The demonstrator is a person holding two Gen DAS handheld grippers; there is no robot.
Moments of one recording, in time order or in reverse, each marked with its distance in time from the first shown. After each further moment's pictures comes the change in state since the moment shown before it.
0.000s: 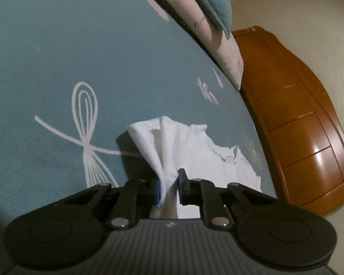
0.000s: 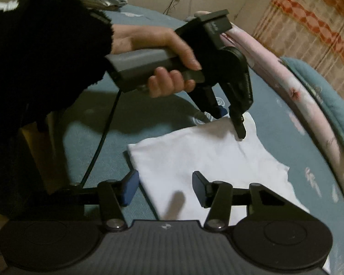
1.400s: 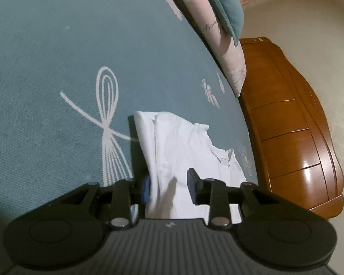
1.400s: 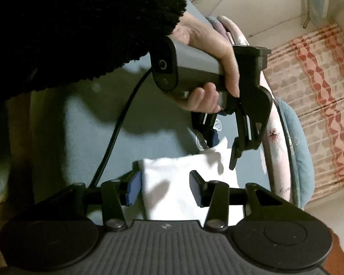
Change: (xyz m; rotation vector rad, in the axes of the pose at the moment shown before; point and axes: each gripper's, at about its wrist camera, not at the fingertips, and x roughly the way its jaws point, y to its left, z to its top) left arm 0.007 0.016 -0.005 -0.121 0.023 -0.037; right arm 0.047 0.043 0.013 -0.386 0.125 -0.246
